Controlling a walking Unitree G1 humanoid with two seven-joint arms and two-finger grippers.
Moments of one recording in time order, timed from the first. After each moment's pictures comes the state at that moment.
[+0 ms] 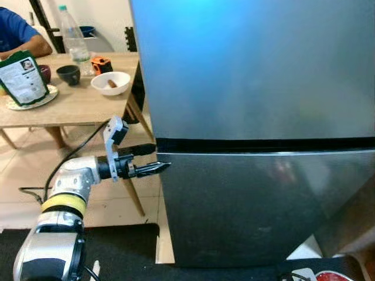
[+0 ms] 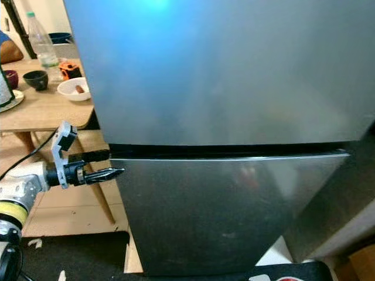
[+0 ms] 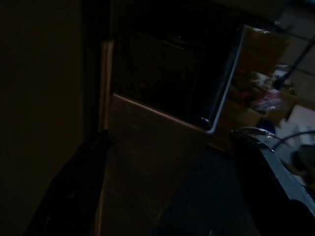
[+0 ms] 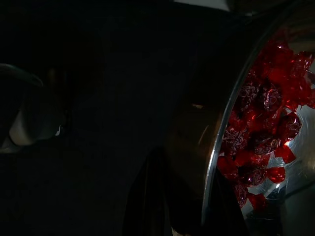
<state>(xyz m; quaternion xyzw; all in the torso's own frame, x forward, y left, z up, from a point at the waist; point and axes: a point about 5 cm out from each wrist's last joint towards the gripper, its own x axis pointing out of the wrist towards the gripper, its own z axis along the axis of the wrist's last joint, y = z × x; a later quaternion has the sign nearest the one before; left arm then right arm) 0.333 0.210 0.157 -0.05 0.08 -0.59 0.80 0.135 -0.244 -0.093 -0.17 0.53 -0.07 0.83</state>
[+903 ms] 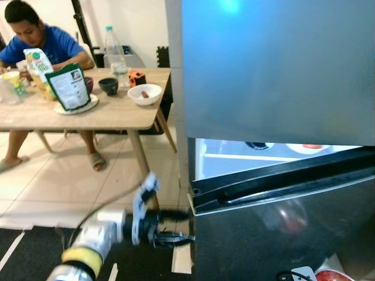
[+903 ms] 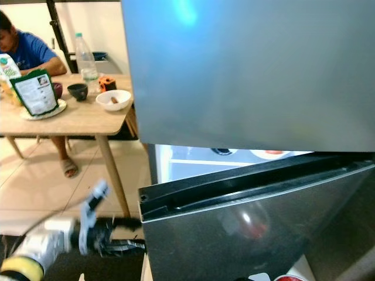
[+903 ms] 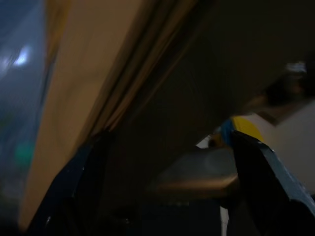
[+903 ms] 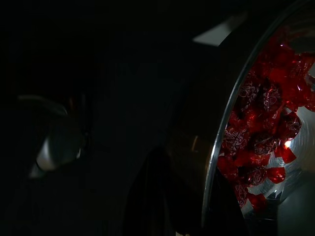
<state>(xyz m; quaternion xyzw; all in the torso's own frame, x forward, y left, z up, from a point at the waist) 0.249 0.171 0.036 -0.18 0.25 -0.62 0.73 0.134 -0.244 -0.094 -0.17 0.53 -0.07 0.83</state>
